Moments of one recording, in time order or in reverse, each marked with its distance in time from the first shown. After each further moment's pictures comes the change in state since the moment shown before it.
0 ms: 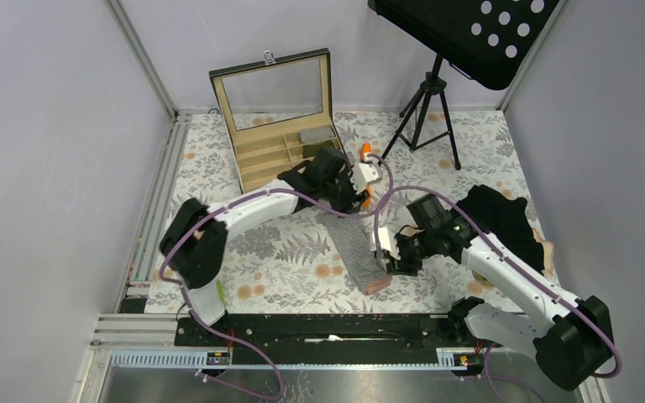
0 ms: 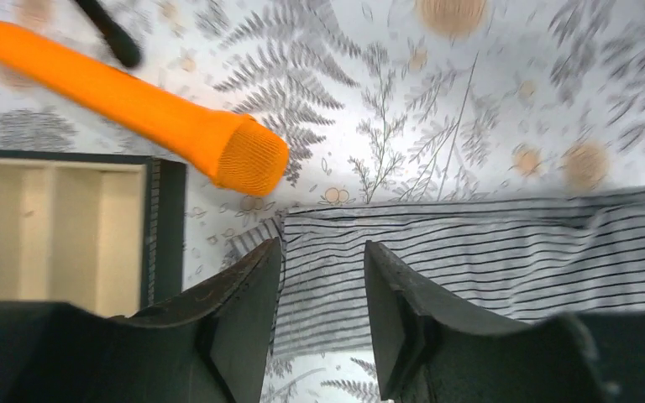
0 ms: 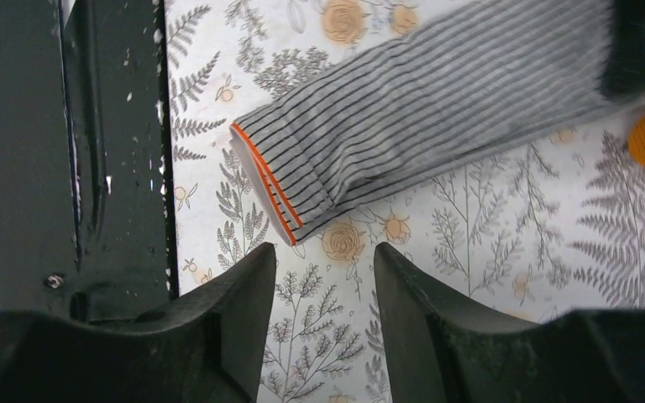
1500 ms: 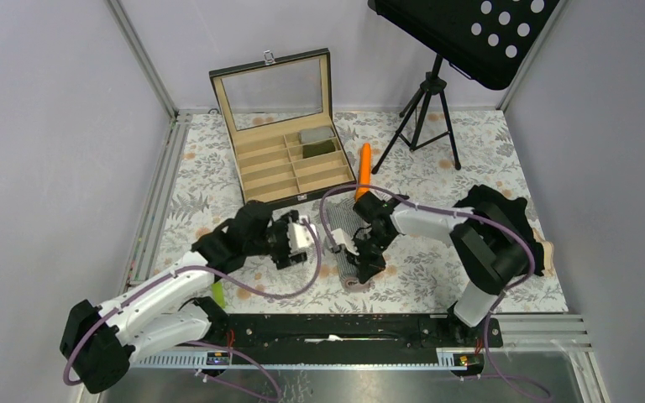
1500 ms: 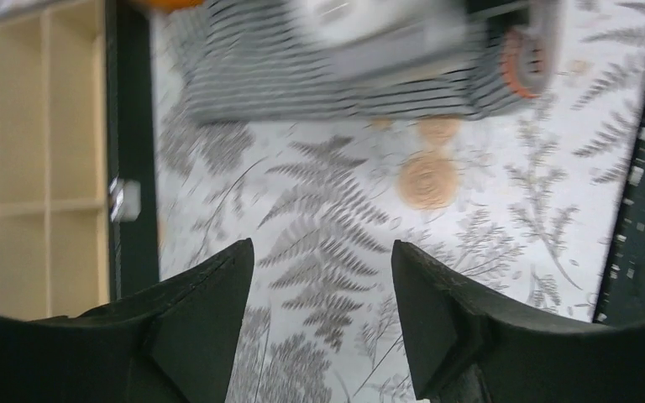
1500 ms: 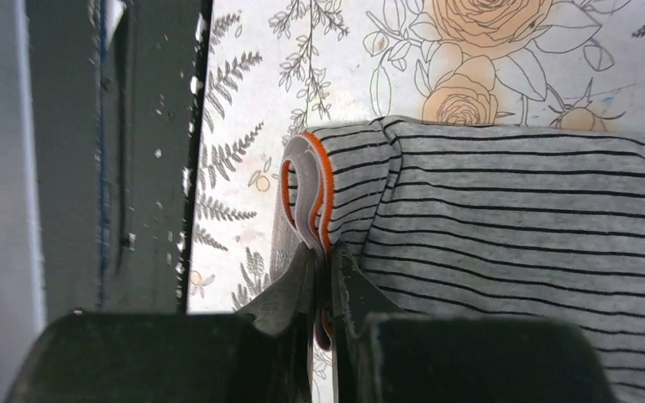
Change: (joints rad) left arm 0.087 -0.882 -0.674 -0.083 -0.005 0.181; right arm 0.200 0.624 0.163 0.104 -0.063 0.015
